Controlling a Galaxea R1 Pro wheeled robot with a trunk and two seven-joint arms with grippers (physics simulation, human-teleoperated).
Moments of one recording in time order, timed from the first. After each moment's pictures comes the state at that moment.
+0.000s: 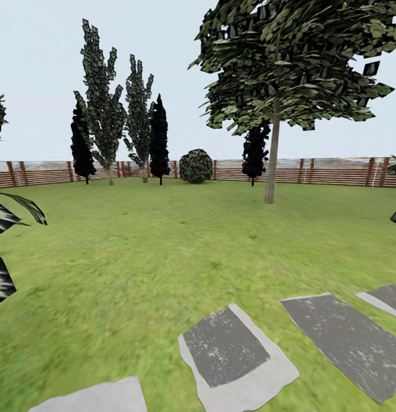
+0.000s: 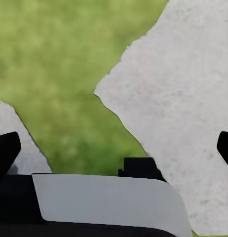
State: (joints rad) left arm 0.01 0.00 0.01 -0.11 0.04 -0.01 -0.11; right arm -0.07 0.02 -0.02 0.00 0.00 -0.28 0.00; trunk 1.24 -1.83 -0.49
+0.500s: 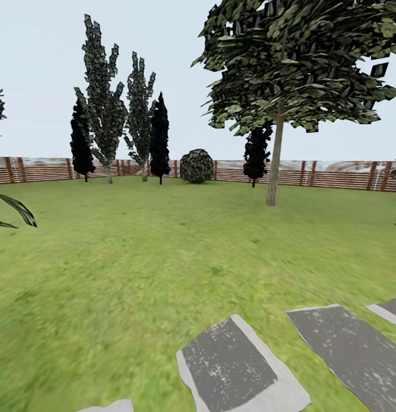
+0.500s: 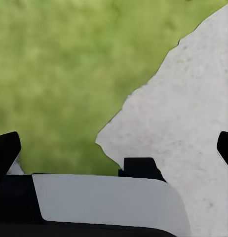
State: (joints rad) left arm 0.01 0.00 0.01 -0.11 0.04 -0.01 -0.11; right arm -0.07 0.02 -0.02 0.00 0.00 -0.28 0.00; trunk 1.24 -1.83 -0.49
